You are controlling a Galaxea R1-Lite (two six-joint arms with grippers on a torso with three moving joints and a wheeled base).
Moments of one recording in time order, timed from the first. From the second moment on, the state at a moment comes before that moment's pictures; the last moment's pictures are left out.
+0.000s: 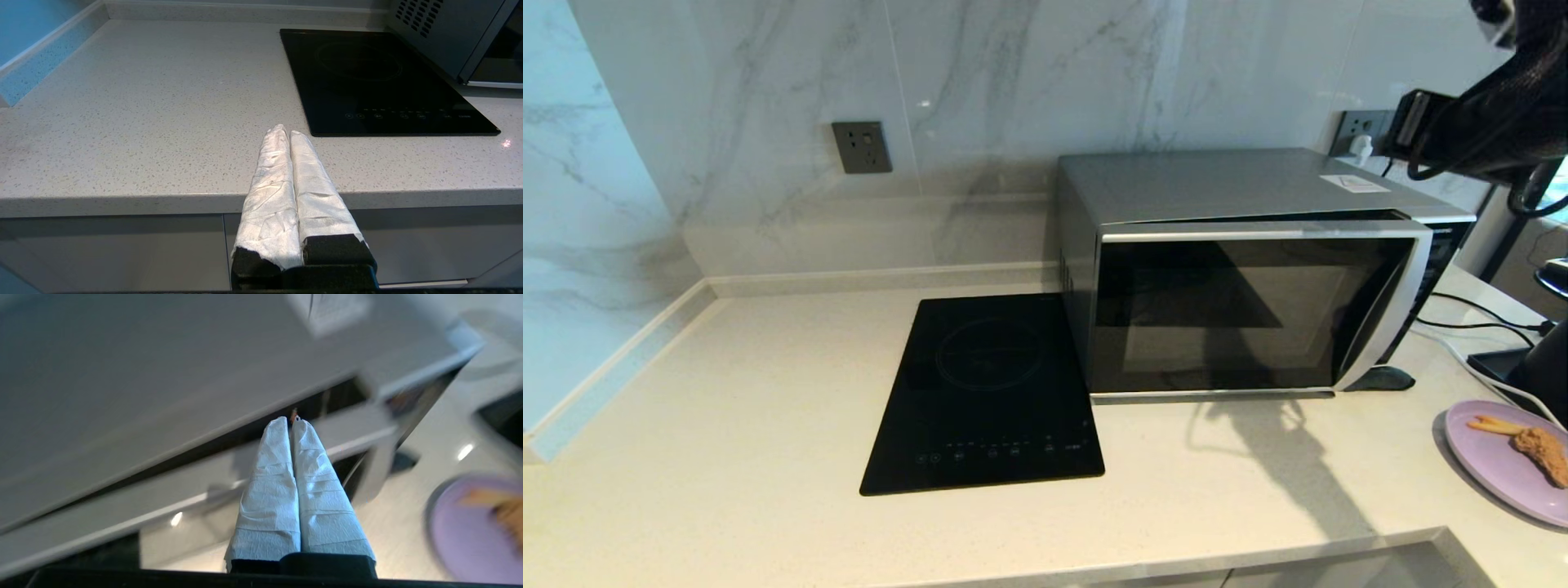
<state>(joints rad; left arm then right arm) 0.00 0.00 0.00 -0.01 0.02 -0.07 0.16 1.80 -1.99 0.58 -0.38 0.39</state>
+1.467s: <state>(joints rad) 0.00 0.00 0.00 -0.01 0.02 -0.07 0.02 1.99 -2.00 0.48 -0.26 0.41</state>
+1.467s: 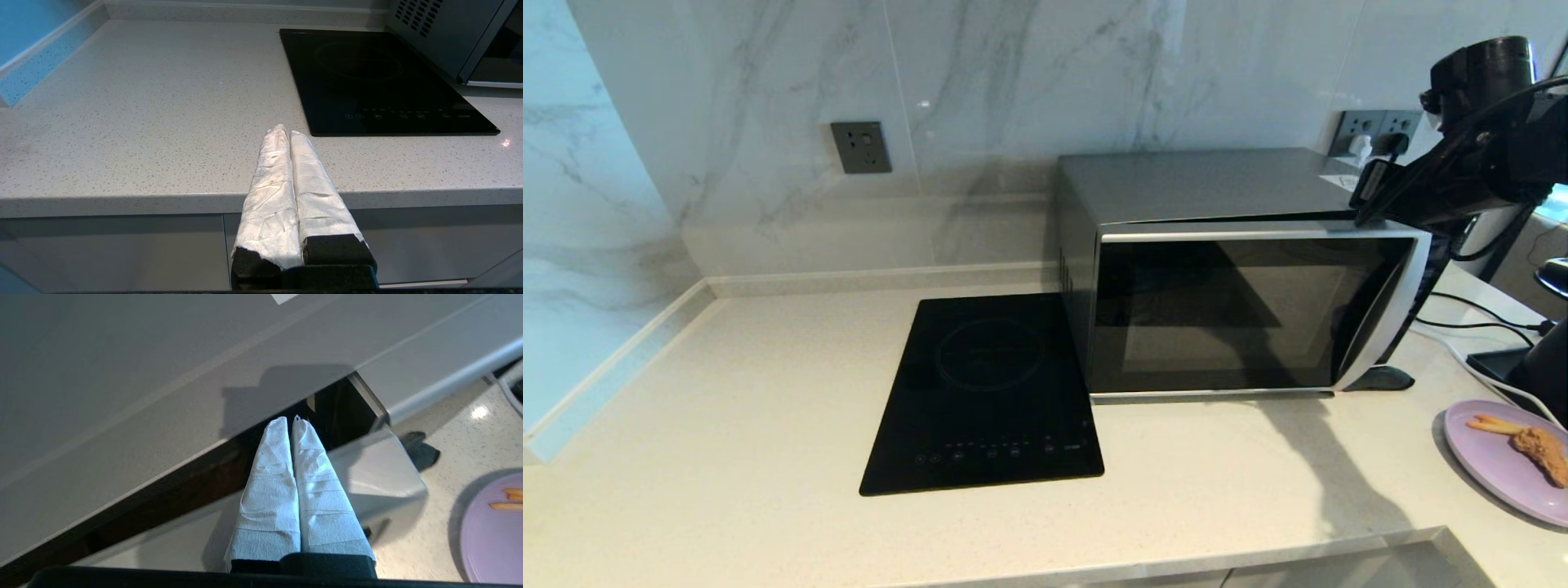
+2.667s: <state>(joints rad) 0.00 0.00 0.00 -0.01 0.02 -0.07 0.03 1.63 -1.91 1.05 0.10 0.45</state>
